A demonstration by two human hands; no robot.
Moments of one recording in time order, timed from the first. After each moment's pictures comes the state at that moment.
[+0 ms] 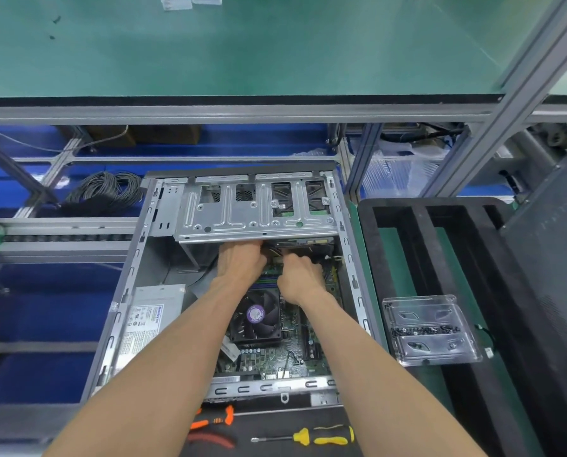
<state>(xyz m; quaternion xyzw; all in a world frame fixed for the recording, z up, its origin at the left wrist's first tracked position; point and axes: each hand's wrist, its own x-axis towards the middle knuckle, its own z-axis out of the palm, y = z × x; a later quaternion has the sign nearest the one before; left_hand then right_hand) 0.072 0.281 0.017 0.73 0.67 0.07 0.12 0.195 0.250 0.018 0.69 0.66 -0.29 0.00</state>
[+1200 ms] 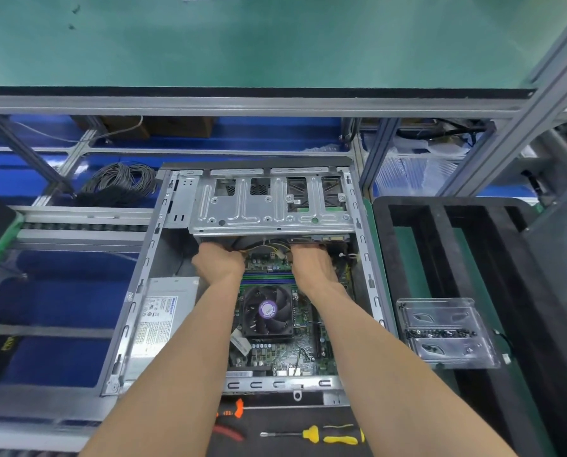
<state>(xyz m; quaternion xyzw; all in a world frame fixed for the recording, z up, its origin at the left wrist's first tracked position) 0.039 0.273 0.007 0.28 0.87 0.28 0.29 0.194 0.265 -0.004 0.67 0.72 -0.18 -0.04</state>
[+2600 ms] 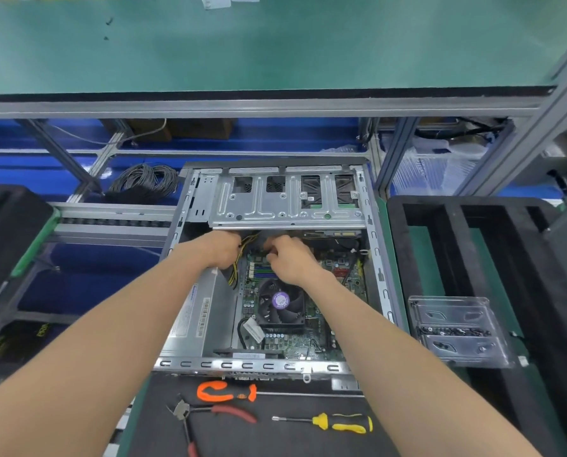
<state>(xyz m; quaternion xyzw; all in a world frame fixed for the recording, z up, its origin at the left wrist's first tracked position) -0.014 0.289 0.049 0.71 0.65 -0.21 0.19 0.156 0.270 0.010 0.59 0.71 -0.38 -0.09</state>
